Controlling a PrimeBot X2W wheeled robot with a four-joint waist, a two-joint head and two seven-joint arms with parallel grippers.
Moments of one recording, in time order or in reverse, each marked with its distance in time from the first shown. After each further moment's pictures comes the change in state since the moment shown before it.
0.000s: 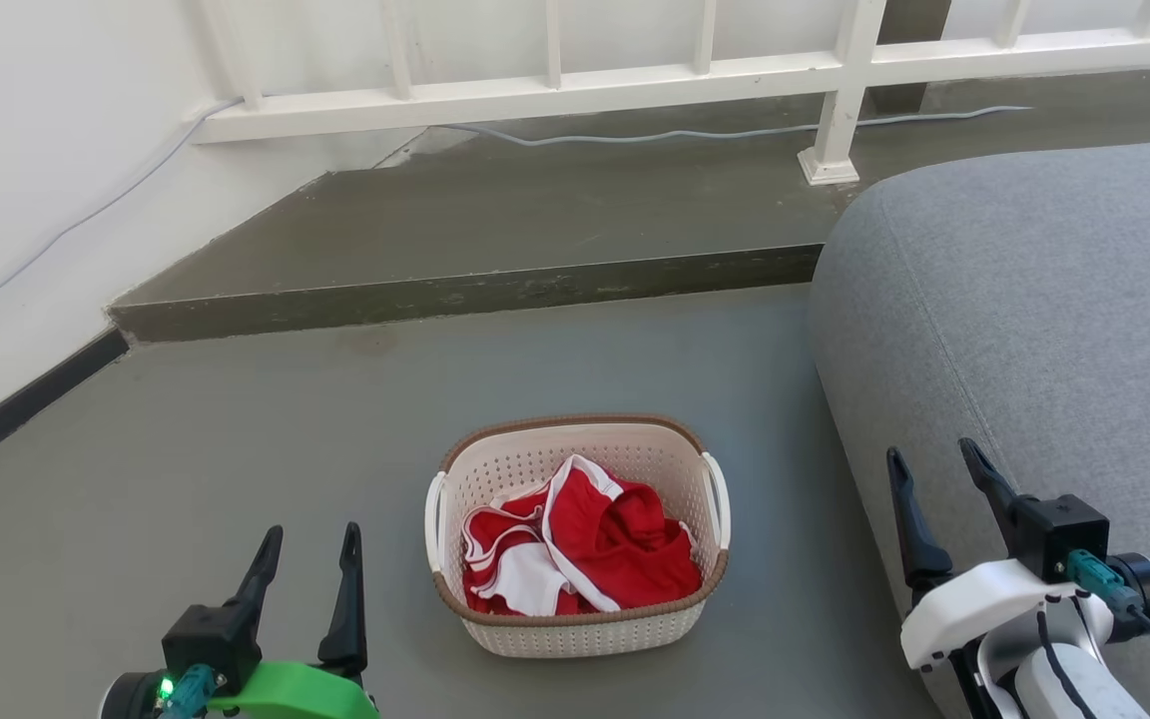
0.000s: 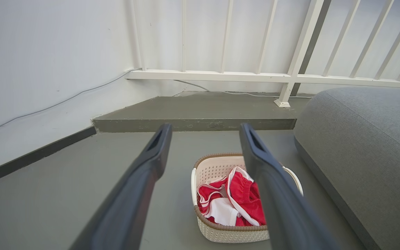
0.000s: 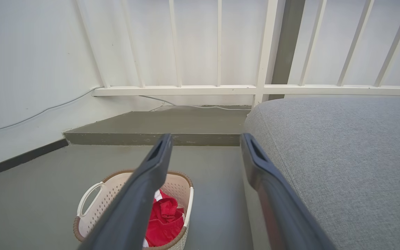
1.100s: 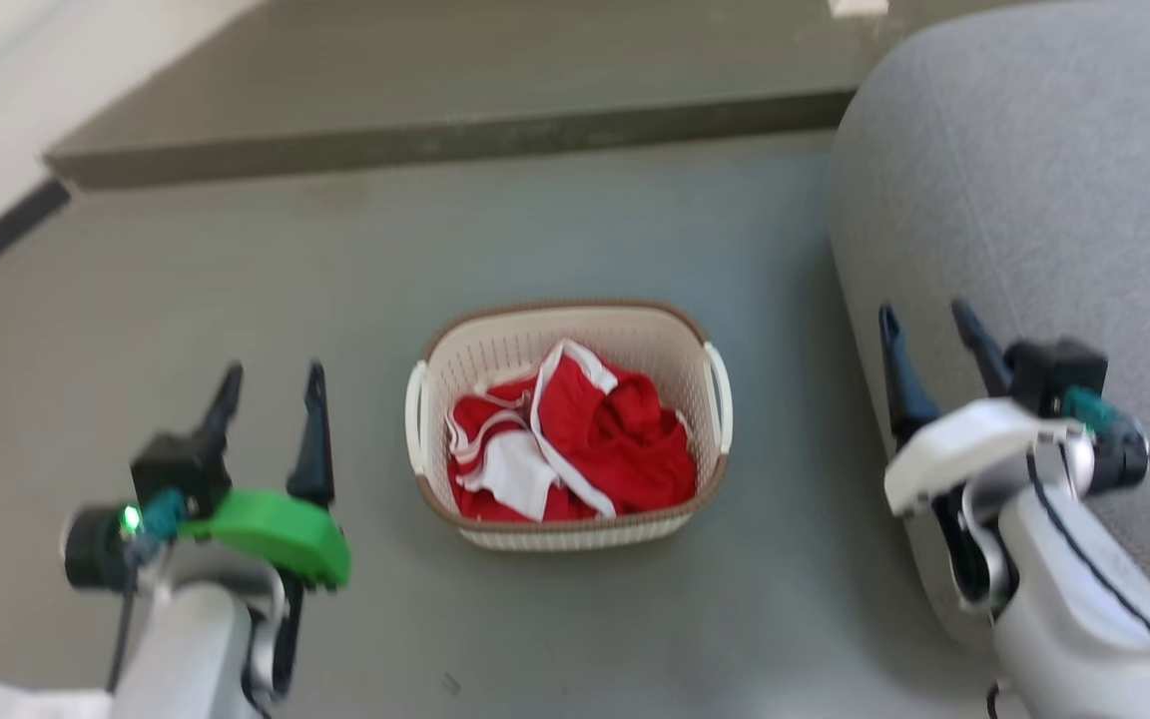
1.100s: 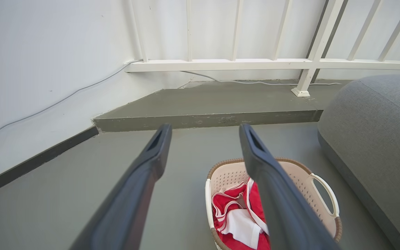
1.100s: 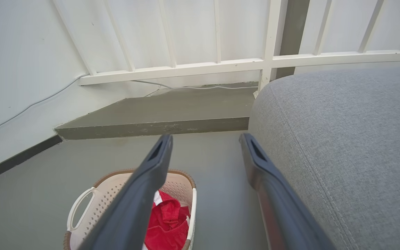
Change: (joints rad) left arm -0.325 0.015 -0.006 0.195 -0.001 -0.015 0.000; right arm -0.322 0.026 0.004 0.239 0.085 0.046 0.000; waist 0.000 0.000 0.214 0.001
